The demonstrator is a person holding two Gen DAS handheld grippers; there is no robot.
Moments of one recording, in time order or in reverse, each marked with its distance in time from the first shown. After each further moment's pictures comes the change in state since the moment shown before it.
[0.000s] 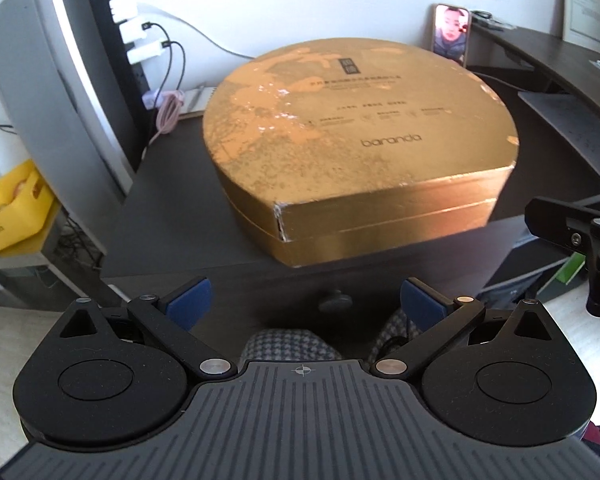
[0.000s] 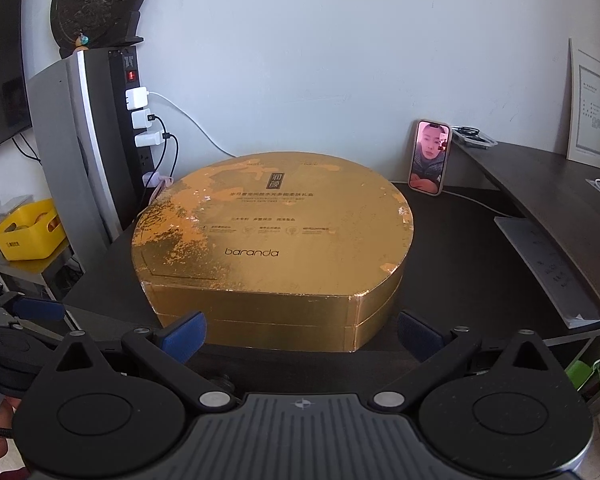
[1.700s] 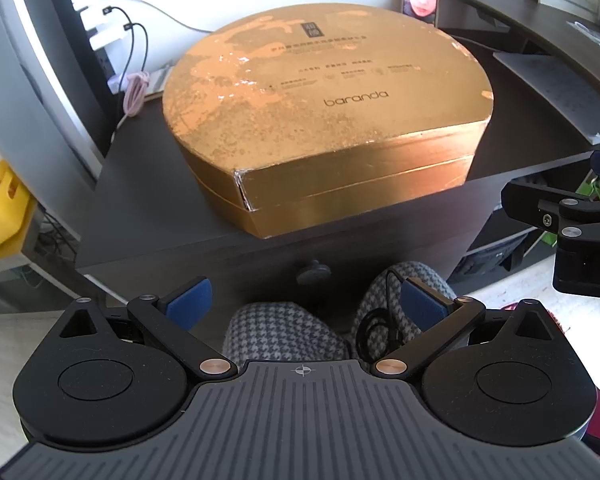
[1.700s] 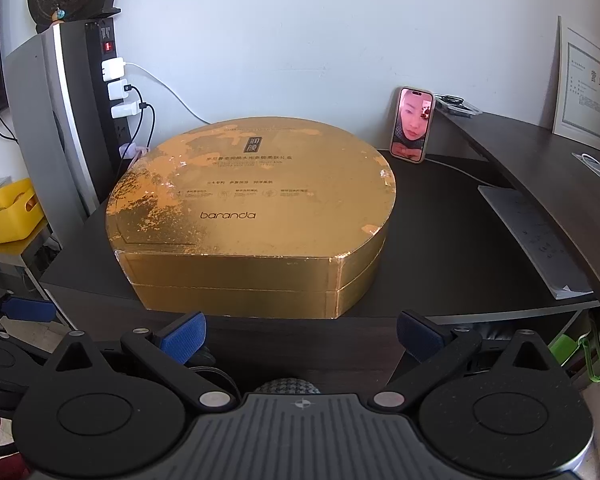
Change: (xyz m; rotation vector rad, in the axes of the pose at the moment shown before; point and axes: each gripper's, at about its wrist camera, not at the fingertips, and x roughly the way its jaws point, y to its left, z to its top) left arm 0.016 -0.014 -0.005 0.064 0.090 -0.052; right arm 0.015 -0.004 -0.011 0.012 0.094 -0.061
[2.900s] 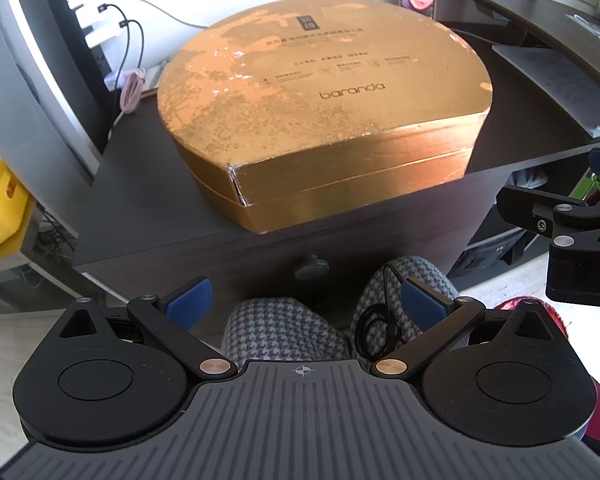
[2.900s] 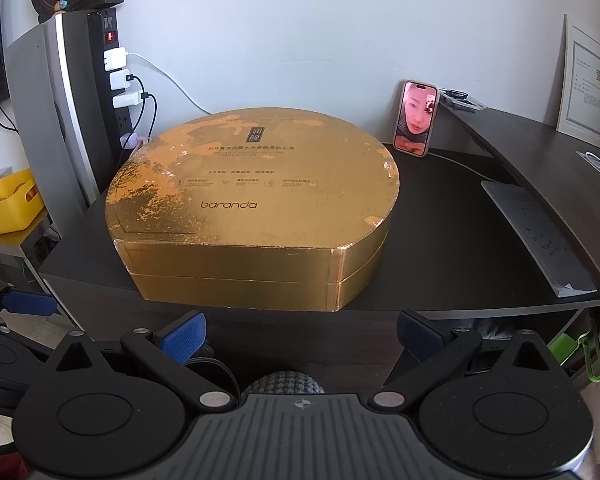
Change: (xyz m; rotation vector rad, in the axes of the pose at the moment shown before) left arm 0.003 -0.003 -0.001 0.011 0.015 0.002; right arm 0.005 0.000 -0.001 -0.018 0.021 0.005
